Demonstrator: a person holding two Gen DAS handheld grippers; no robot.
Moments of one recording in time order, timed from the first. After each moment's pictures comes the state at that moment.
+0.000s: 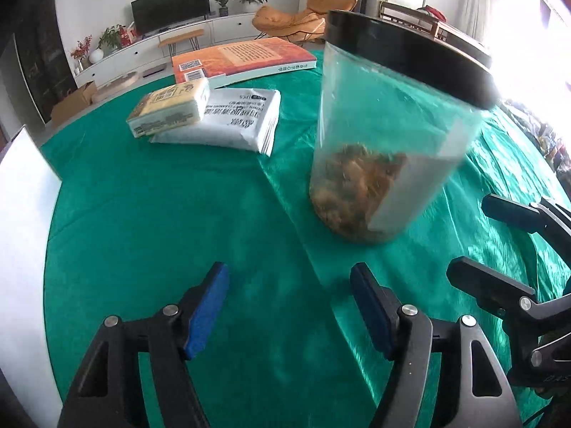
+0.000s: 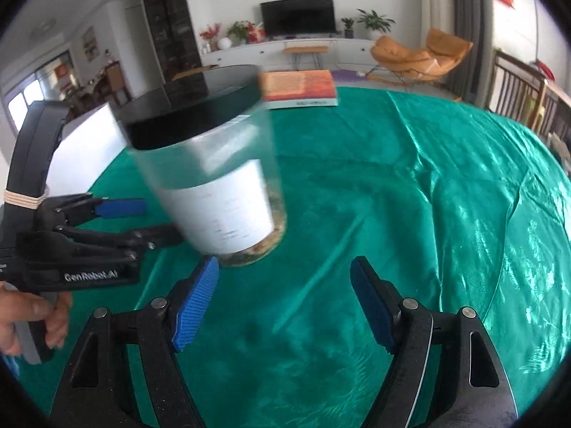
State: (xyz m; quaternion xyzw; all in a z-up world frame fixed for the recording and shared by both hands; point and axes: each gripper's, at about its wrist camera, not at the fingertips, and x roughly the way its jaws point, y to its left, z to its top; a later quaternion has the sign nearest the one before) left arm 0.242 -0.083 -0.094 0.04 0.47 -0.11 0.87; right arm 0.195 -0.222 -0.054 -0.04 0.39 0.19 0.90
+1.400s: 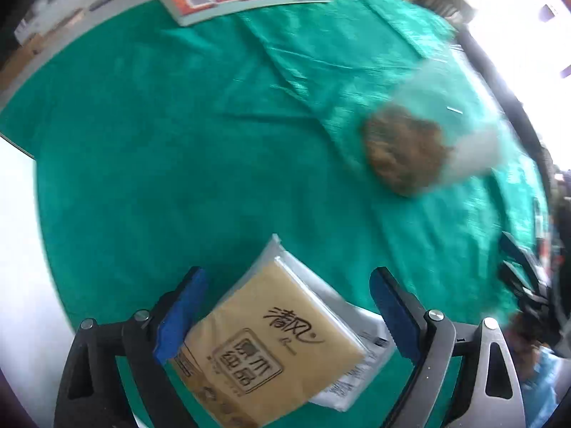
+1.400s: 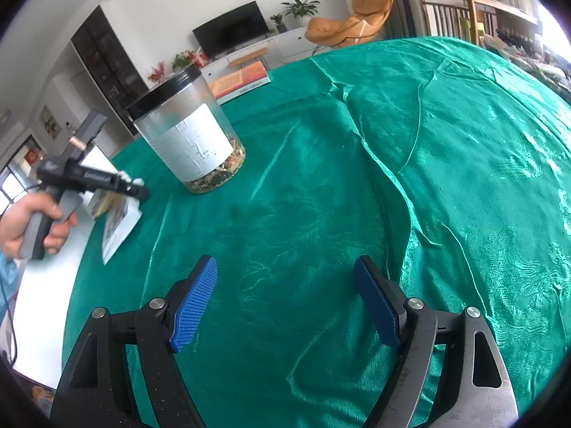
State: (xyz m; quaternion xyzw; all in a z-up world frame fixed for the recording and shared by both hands) left arm 0.305 -0.013 -0.071 -0.01 0.64 -0.25 0.73; right arm 0.118 -0.295 -0.072 0.15 0.41 0.10 0.89
